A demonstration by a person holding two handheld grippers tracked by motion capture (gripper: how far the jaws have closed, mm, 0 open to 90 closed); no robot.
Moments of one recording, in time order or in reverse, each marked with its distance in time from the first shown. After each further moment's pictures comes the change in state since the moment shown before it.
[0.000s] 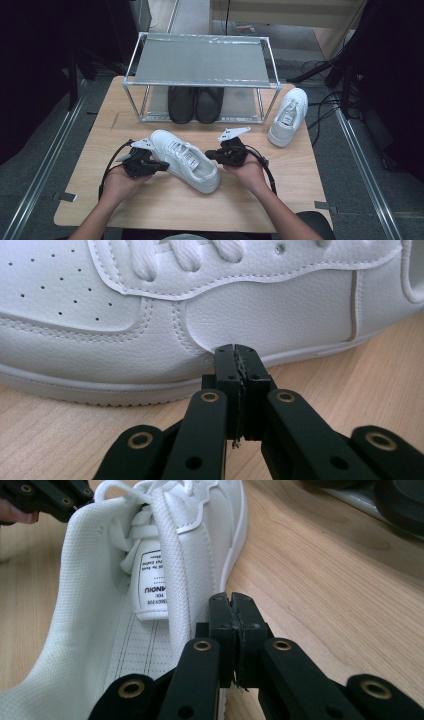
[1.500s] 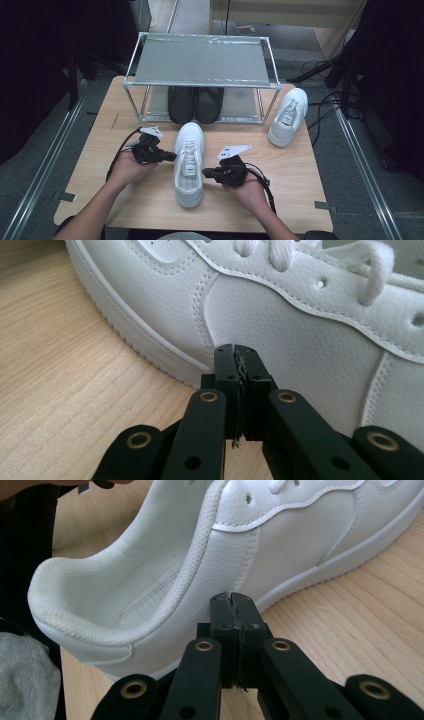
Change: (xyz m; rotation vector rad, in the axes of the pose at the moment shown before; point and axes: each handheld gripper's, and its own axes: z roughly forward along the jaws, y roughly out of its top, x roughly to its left) left arm 0.027 0.032 0.020 0.025 -0.101 0.014; right arm 0.044 -0.026 -0.012 0.011 0.046 0.043
